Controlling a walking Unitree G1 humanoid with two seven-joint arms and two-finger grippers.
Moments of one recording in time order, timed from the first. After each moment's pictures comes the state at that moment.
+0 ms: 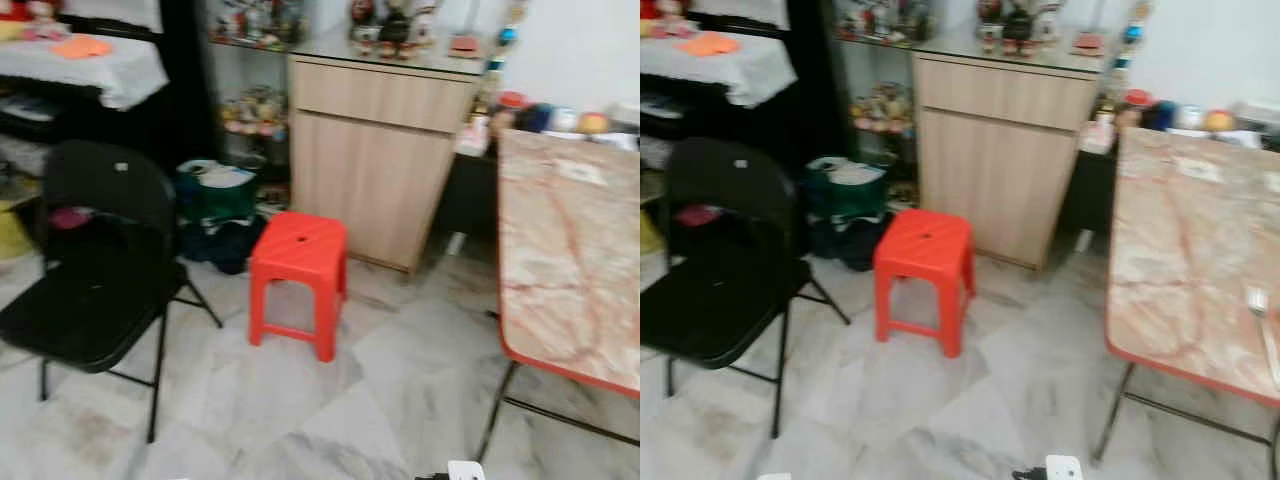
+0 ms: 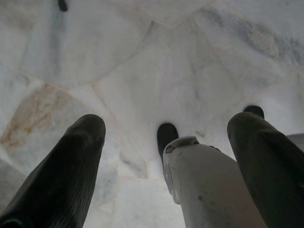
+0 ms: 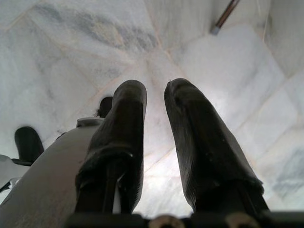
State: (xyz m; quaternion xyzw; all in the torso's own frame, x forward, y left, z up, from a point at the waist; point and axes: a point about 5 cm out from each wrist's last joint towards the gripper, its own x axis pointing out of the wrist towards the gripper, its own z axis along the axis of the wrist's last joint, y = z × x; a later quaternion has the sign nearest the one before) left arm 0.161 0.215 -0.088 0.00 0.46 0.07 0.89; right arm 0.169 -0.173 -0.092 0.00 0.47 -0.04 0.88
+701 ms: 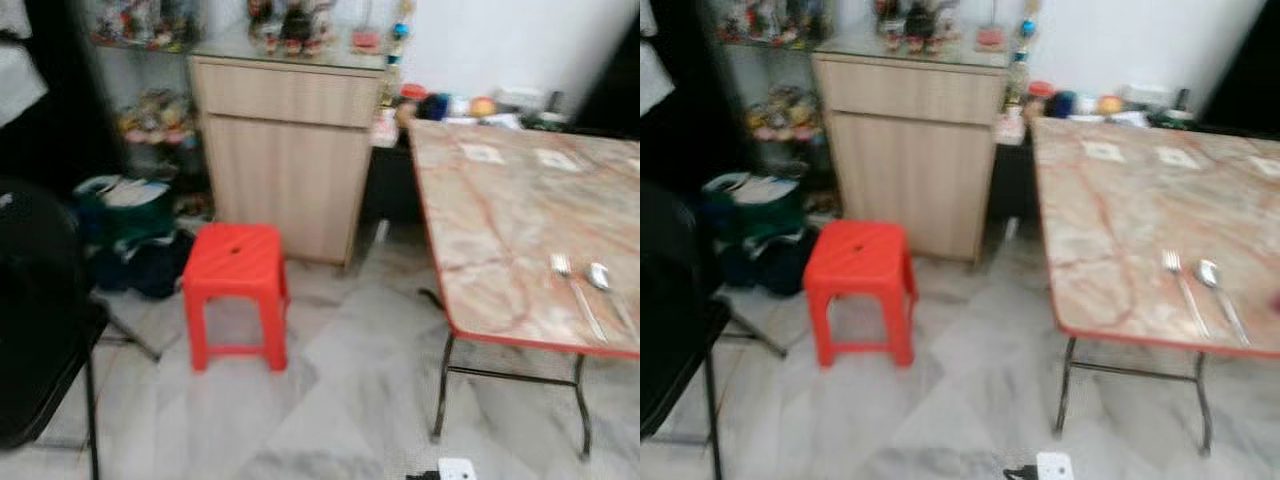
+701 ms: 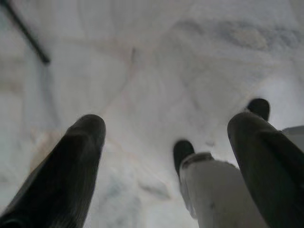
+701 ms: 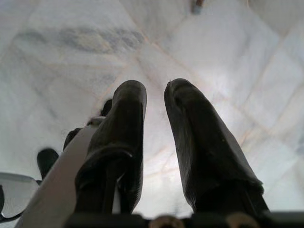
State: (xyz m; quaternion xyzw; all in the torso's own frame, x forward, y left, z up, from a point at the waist) left arm 0.162 0.218 -0.087 0.00 0.46 0.08 0.89; right arm 0.173 -0.171 -0.090 0.01 0.47 -0.03 0.88
